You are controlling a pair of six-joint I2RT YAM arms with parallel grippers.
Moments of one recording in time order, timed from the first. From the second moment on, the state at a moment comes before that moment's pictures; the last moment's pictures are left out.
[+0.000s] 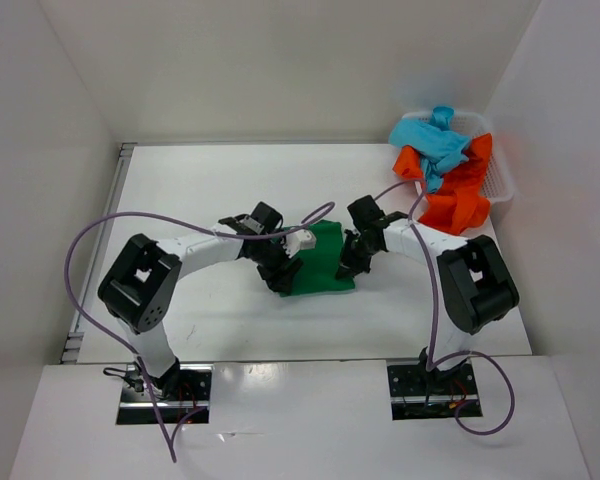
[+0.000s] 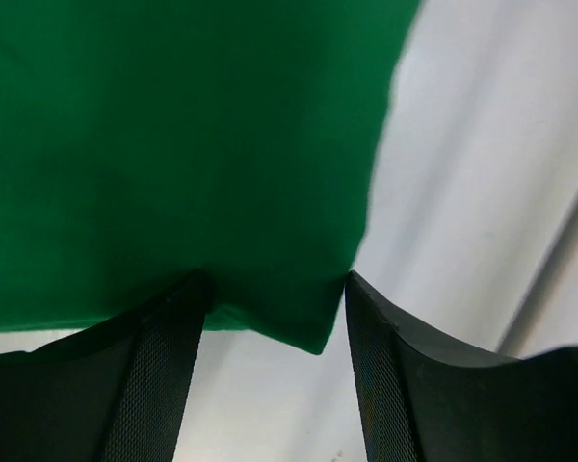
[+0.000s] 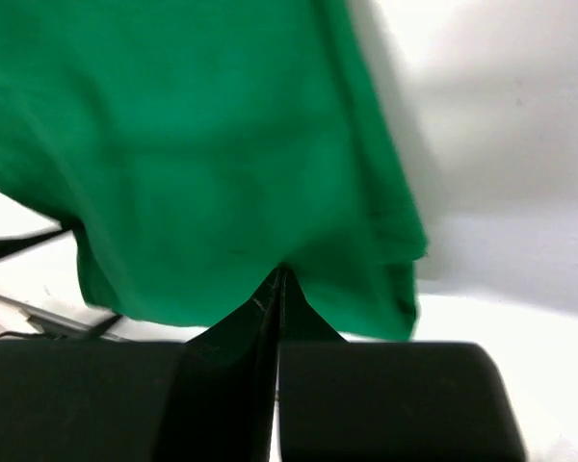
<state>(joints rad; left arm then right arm) -0.59 1.75 1.11 -0.50 0.54 0.33 0.44 1.67 1.01 -0.55 -0.25 0.77</state>
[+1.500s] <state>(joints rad) -0.30 2.00 1.29 -0.52 0.84 0.05 0.42 1.64 1.02 -0.55 -0.13 0.82</state>
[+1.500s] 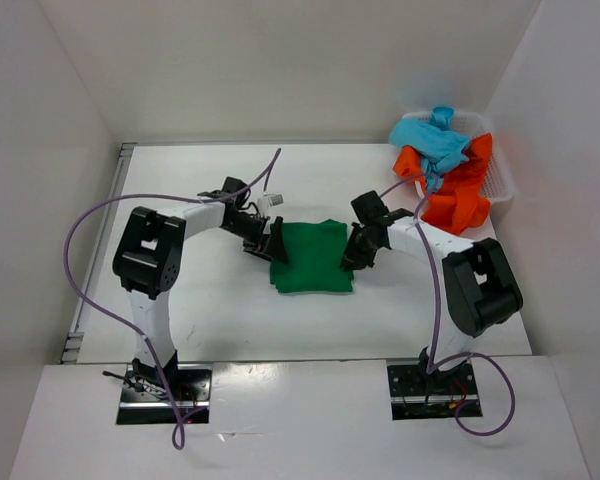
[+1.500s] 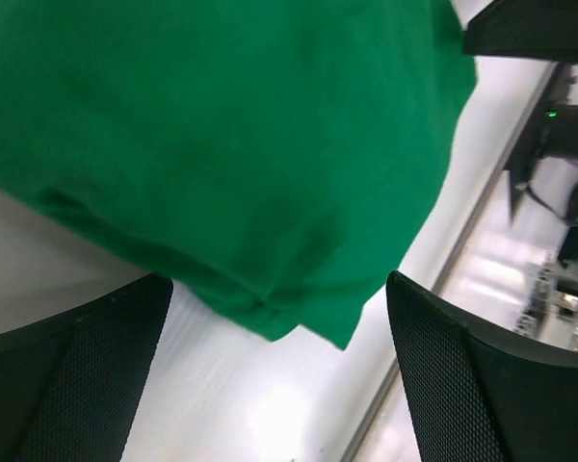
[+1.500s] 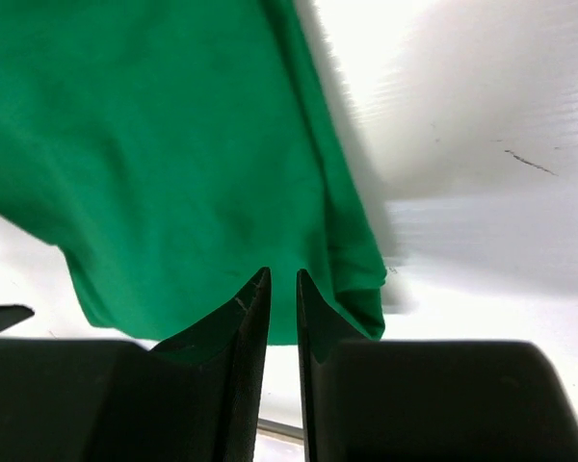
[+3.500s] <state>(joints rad) 0.34 2.62 2.41 -0.71 0.04 0.52 0.32 1.54 1.15 -0.75 -0.07 0.72</state>
